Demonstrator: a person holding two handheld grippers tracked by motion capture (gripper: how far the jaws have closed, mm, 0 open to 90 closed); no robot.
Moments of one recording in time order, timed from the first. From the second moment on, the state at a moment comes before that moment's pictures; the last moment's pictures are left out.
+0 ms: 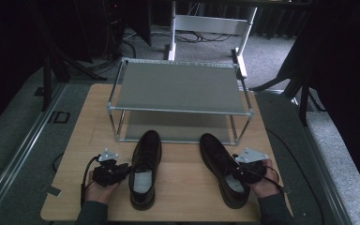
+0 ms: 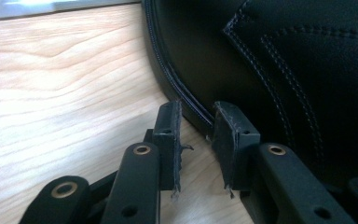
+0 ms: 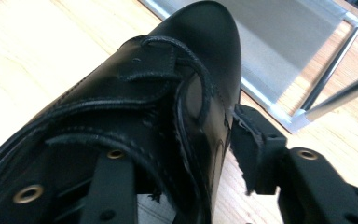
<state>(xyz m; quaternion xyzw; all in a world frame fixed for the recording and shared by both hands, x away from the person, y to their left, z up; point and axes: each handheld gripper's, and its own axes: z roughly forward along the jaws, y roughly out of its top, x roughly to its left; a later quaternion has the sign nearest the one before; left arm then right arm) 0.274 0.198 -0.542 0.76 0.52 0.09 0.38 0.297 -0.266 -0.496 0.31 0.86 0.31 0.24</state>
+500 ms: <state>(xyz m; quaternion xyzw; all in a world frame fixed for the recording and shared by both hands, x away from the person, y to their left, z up) 0.279 0.173 -0.541 0.77 0.50 0.09 0.38 0.274 -0.276 -0.487 0.32 0.85 0.35 0.22</state>
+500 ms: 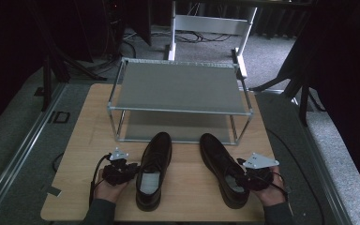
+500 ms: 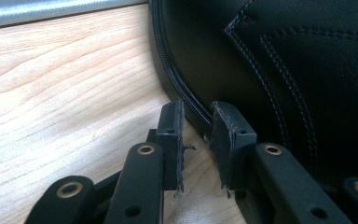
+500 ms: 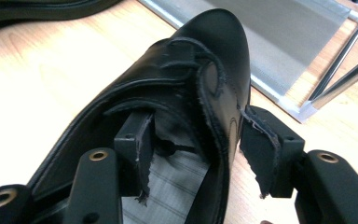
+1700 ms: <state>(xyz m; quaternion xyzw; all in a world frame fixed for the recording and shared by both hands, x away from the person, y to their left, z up) 0.278 0.110 -0.543 0.79 0.46 0.06 0.40 0.275 -0.286 -0.485 0.35 0.85 0.36 0.17</state>
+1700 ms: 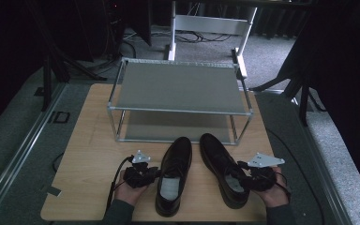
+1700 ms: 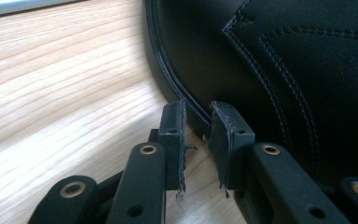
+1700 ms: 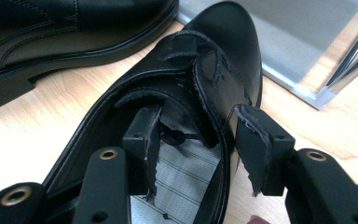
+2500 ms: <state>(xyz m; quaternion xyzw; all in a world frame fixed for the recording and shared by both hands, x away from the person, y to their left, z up) 0.272 0.108 -0.543 0.79 0.46 0.05 0.40 0.266 -0.282 -0.483 0.30 0.87 0.36 0.17</state>
